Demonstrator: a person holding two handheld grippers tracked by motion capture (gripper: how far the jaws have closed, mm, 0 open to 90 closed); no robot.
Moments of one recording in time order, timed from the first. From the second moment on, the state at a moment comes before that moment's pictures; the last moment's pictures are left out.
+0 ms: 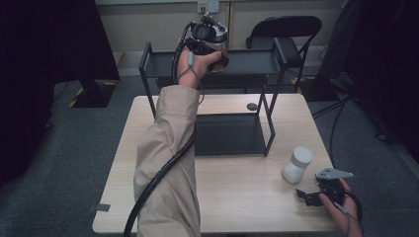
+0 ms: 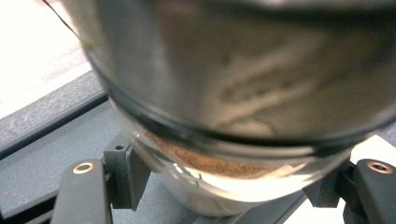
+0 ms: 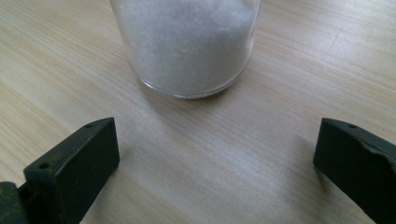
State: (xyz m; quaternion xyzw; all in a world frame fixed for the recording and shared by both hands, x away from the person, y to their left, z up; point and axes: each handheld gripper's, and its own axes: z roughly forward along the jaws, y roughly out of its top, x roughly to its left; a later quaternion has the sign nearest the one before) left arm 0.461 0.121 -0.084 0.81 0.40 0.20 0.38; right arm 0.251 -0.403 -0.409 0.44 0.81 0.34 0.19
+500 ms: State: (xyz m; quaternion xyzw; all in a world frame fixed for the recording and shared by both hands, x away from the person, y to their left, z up) left arm 0.466 0.116 -0.092 0.81 0.41 0.20 0.37; right arm 0.252 -0.403 -0.409 0.44 0.81 0.34 0.19
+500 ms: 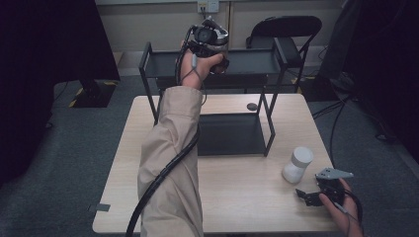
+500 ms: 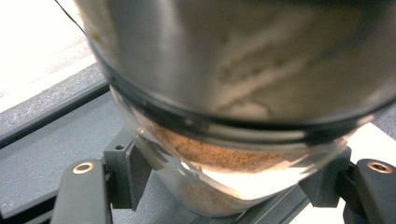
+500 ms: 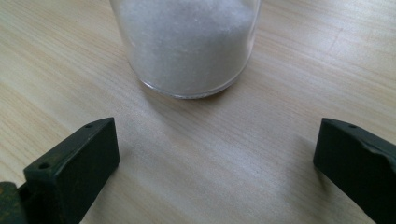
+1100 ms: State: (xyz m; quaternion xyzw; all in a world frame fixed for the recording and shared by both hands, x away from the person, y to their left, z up) left arm 0.464 0.120 -0.100 0.79 0.43 0.19 0.38; right arm 0.252 -0.403 -0.409 0.44 0.81 0.34 0.19
